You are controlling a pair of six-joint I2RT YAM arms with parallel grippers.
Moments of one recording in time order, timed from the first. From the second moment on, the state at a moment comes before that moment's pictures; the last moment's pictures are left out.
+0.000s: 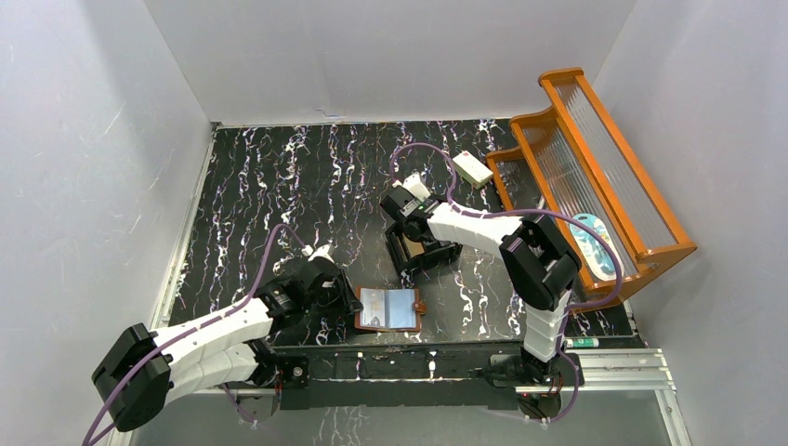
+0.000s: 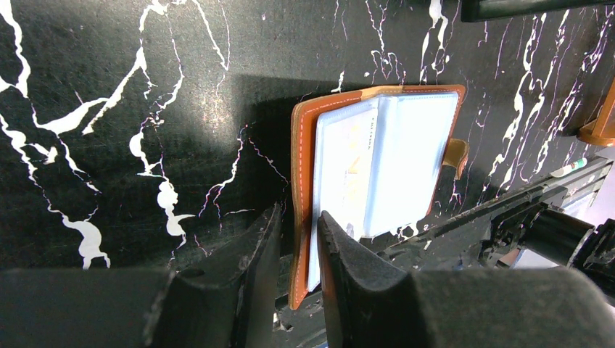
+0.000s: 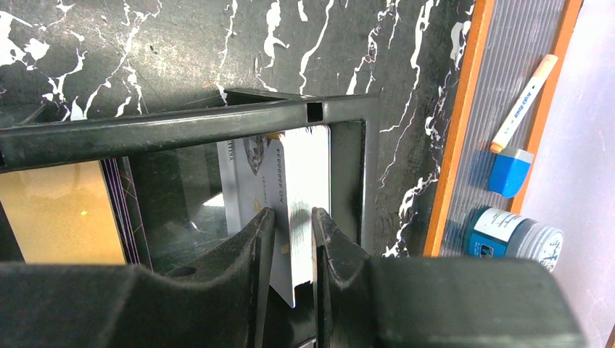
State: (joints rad) left arm -0.84 0.96 0.38 -0.29 -0.01 -1.01; right arm 0.84 1.87 1.31 -0.68 0.74 0.22
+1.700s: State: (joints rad) left arm -0.84 0.84 0.66 -0.48 -0.05 -0.99; right arm 0.84 1.50 1.31 -0.61 0.26 0.35
